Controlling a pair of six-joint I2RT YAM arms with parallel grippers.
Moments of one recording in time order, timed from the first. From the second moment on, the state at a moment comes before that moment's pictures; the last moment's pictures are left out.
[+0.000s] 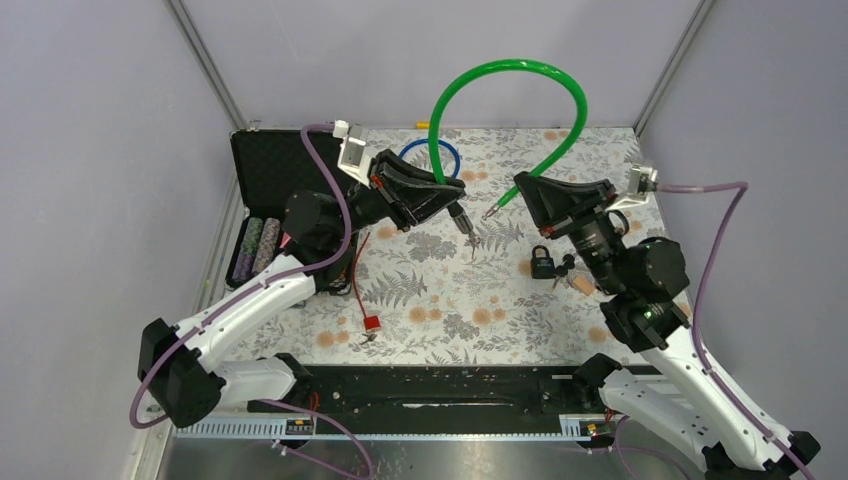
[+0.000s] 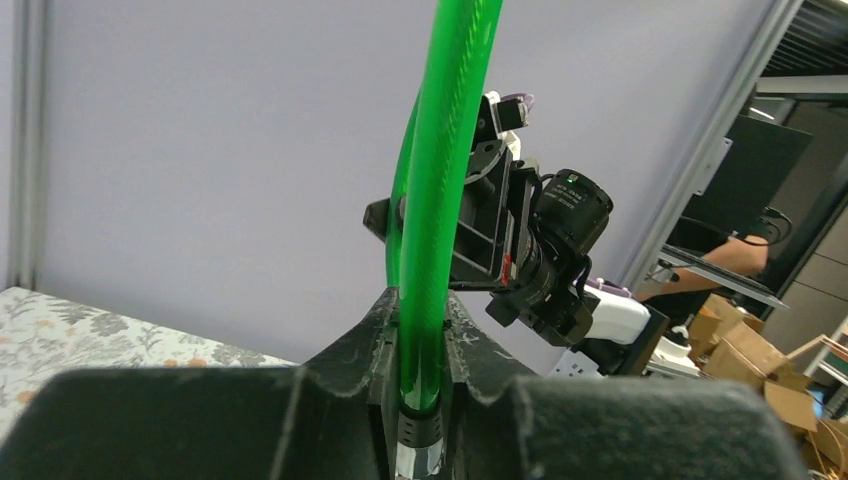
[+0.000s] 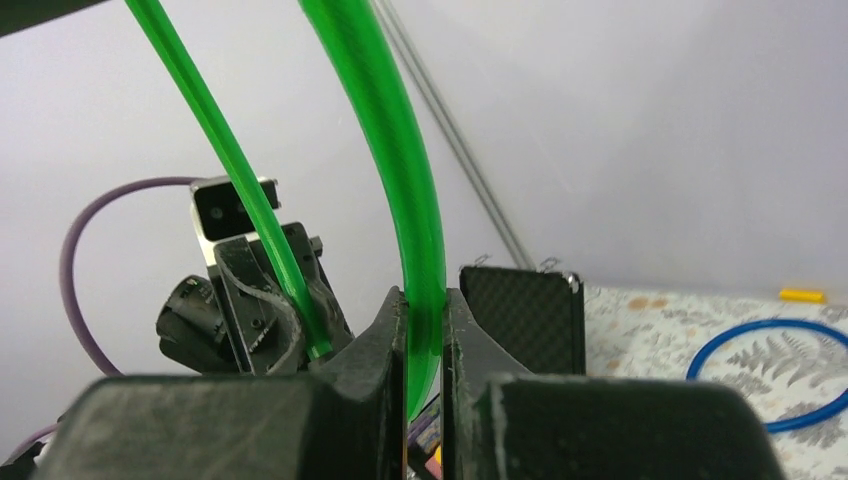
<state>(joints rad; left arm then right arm) -0.72 1.19 1.02 0.81 0.59 -0.77 0.65 0.71 0.86 0.31 -0.02 0.61</state>
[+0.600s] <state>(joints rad) -0.72 1.29 1.04 1.05 0.69 -0.89 0.65 0.74 0.85 0.45 -0.04 0.59</state>
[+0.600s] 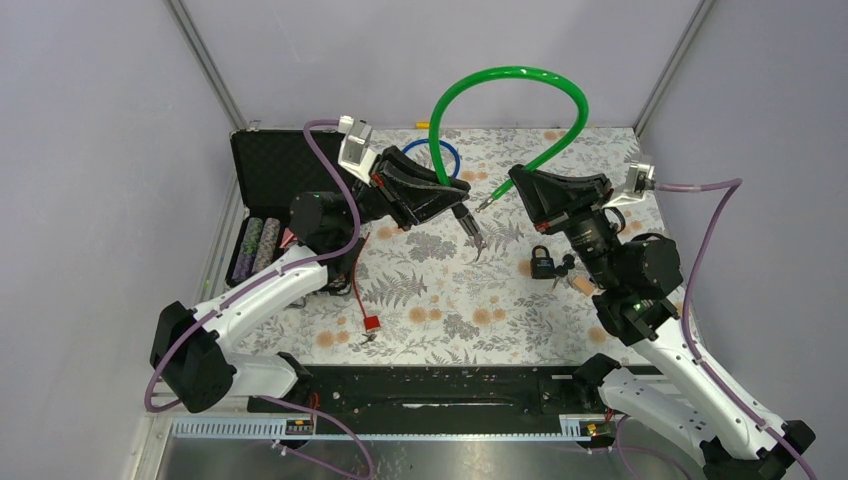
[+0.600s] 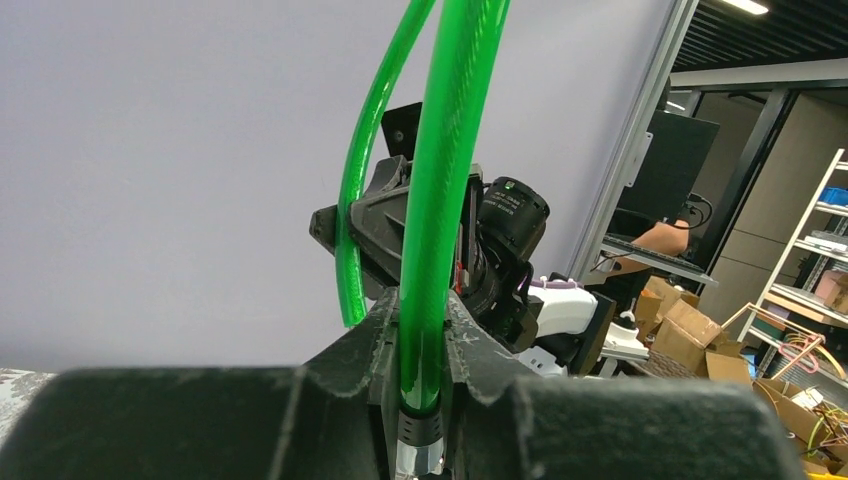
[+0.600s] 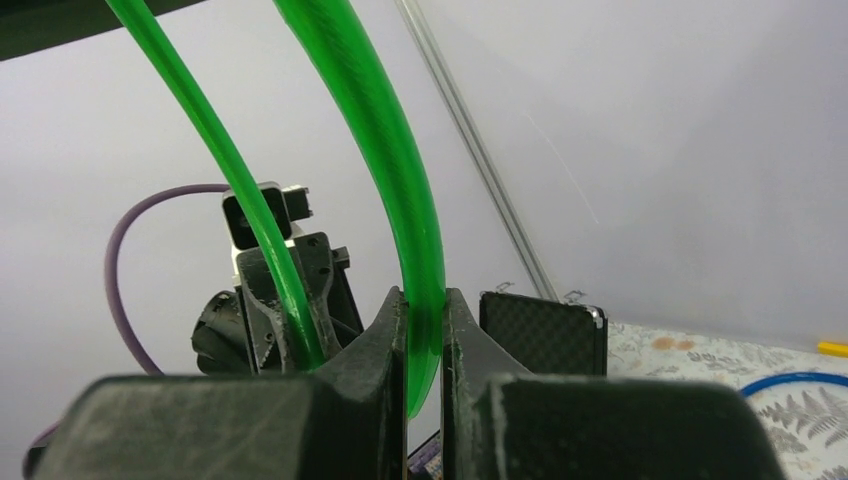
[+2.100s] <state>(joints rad) -0.77 1.35 1.06 1.13 0.46 -1.08 0.65 0.75 0.81 0.69 -0.16 0.52</state>
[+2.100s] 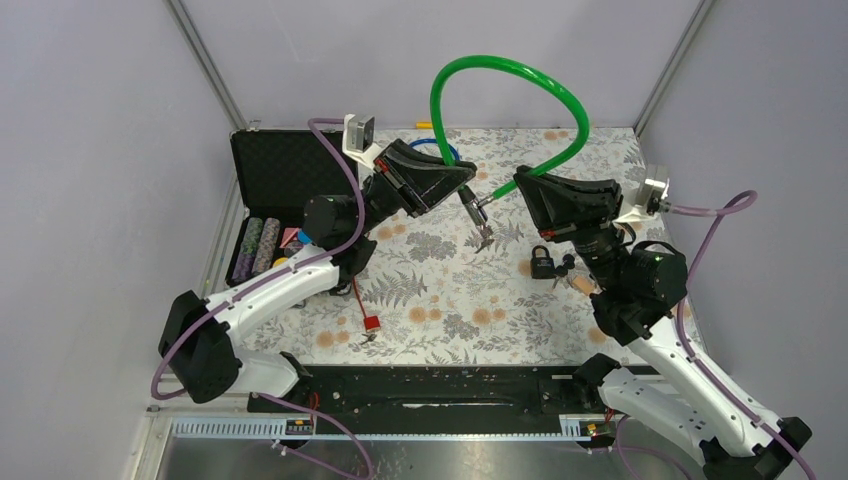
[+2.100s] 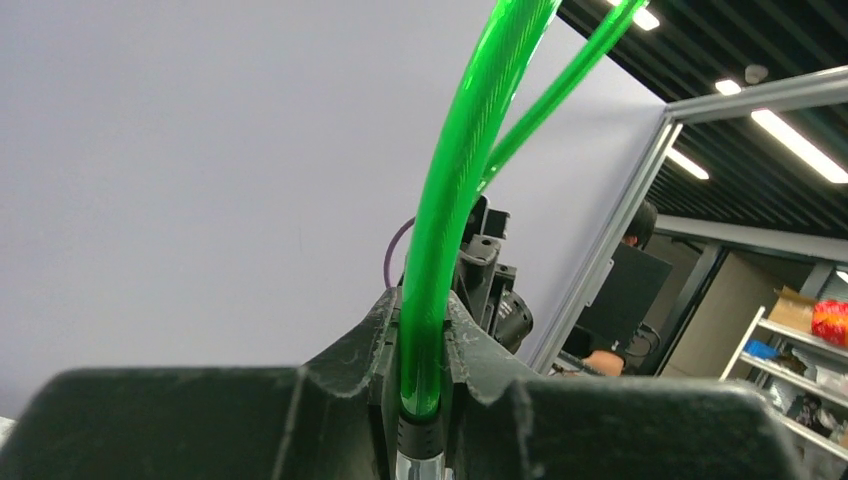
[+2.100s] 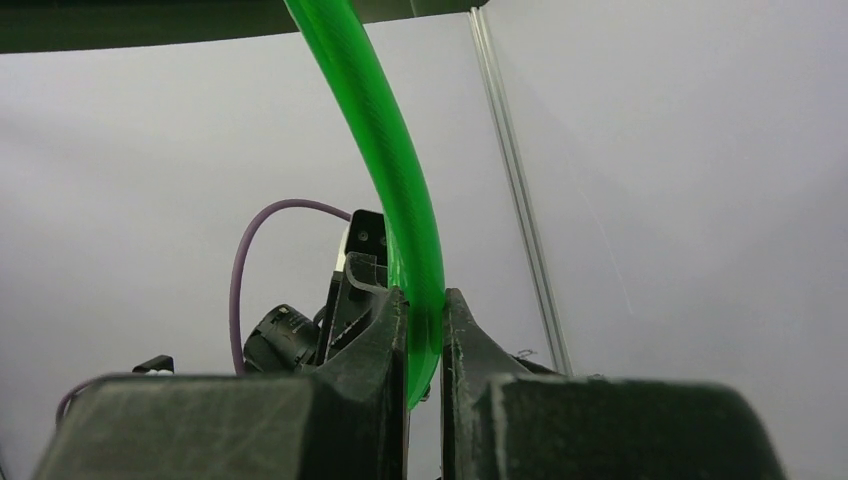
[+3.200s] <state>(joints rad) -0.81 1.31 0.99 0.74 0.12 -1.35 0.66 0.81 0.81 0.62 -0.34 0.10</state>
